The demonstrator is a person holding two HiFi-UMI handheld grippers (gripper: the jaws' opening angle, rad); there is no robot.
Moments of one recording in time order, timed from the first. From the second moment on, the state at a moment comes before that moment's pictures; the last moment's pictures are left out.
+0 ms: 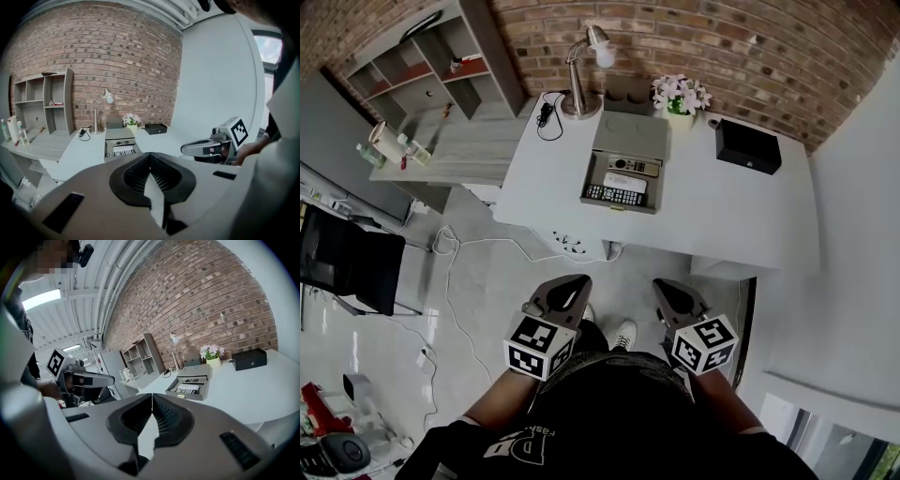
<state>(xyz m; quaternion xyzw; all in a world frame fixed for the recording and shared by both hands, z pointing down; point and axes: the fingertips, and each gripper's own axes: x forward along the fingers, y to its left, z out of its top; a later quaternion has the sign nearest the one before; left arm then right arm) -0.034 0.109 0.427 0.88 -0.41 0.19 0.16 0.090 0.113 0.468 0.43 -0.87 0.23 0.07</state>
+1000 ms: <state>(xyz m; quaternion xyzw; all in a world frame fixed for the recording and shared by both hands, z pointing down) -0.044 -0.015 0.461 0.88 -0.38 0.21 0.17 0.082 0.005 0.494 0.44 -0.85 0.24 0.13</state>
